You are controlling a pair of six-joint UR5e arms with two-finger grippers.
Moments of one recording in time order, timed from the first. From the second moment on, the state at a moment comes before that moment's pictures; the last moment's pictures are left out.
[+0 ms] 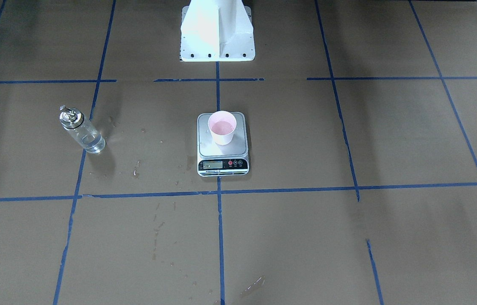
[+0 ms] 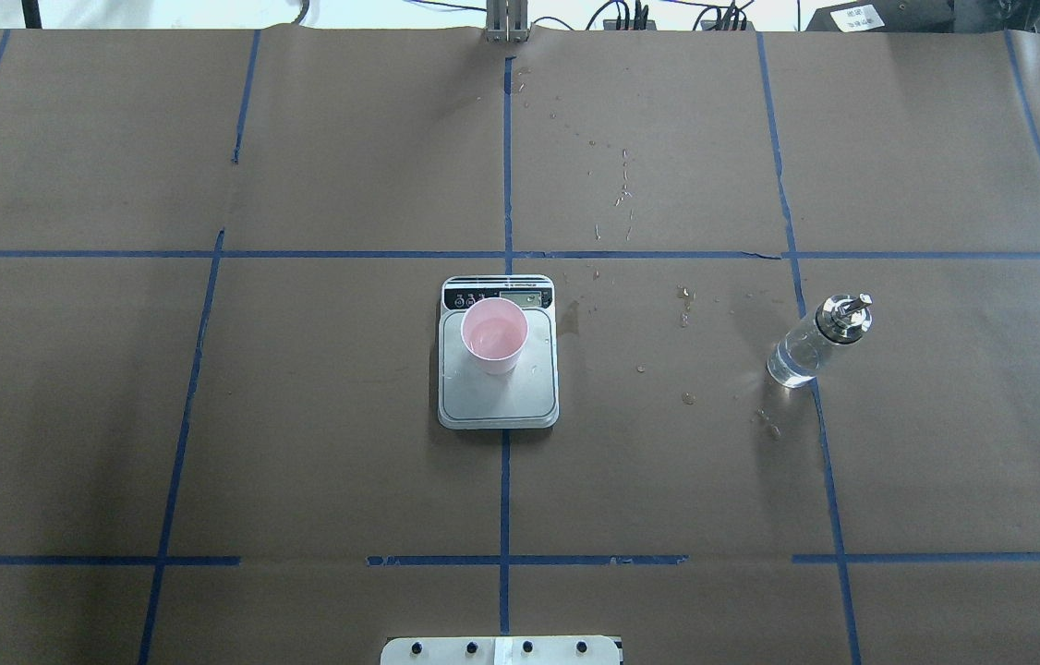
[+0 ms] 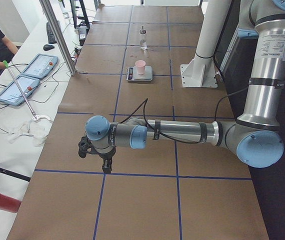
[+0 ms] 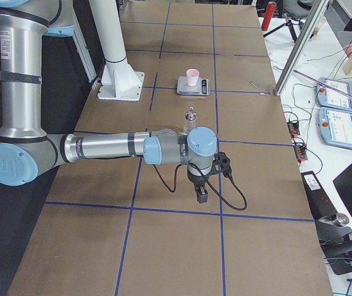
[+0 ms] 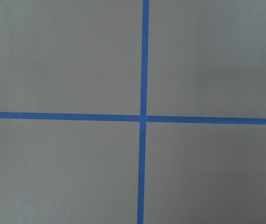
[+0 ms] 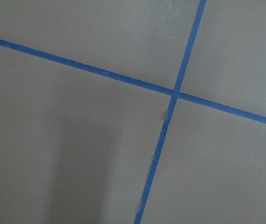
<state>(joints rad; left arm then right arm) -1.56 -1.67 -1.52 -1.60 -2.43 -0.08 1.53 -1.65 1.76 -1.58 2.34 -0.19</state>
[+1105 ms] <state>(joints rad) -1.58 -1.61 -1.67 -1.61 -2.42 -0.09 1.54 -1.68 1.78 -1.58 2.37 -0.18</state>
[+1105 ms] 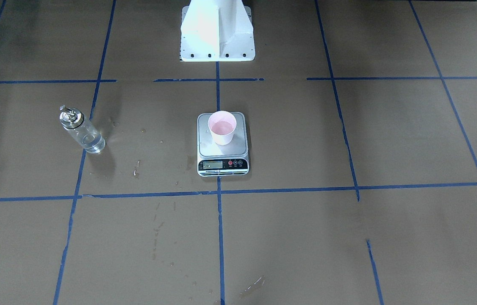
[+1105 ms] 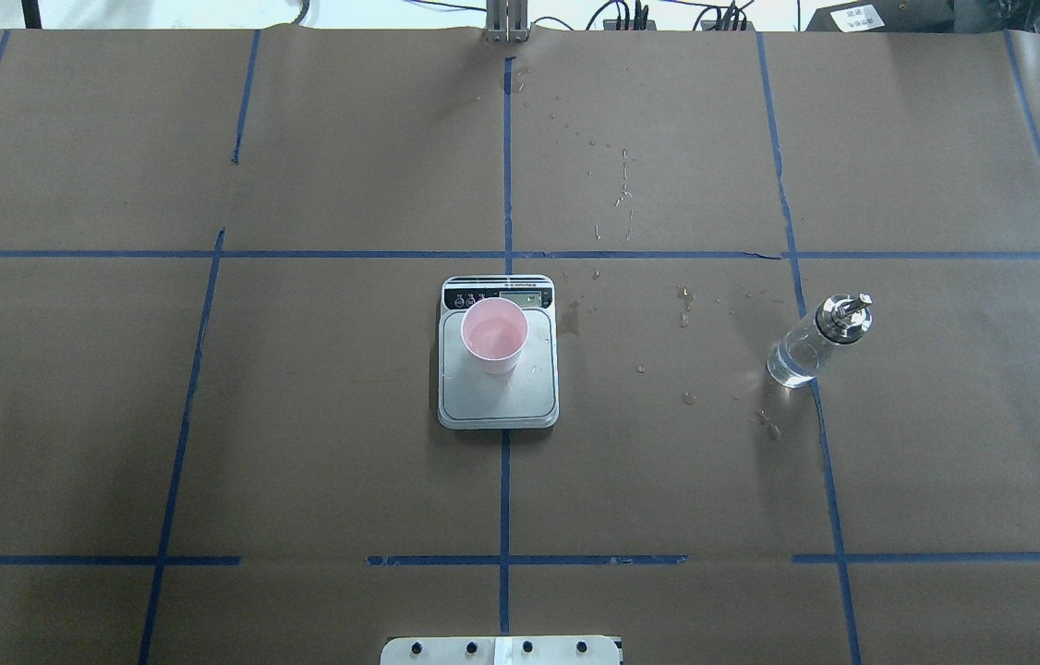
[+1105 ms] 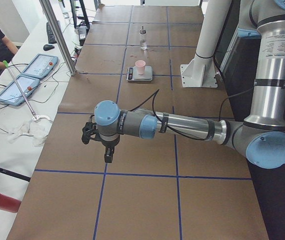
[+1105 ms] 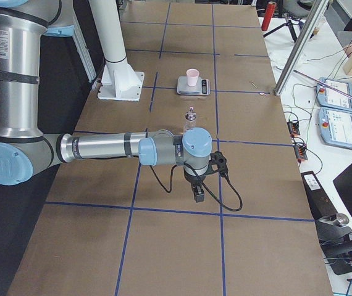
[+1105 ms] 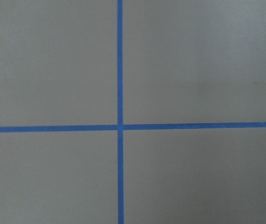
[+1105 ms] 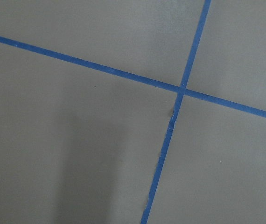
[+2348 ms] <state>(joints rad) -1.58 -1.63 -1.54 -1.60 -2.36 -0.09 1.54 -1.67 1.78 -1.57 2.34 -0.18</state>
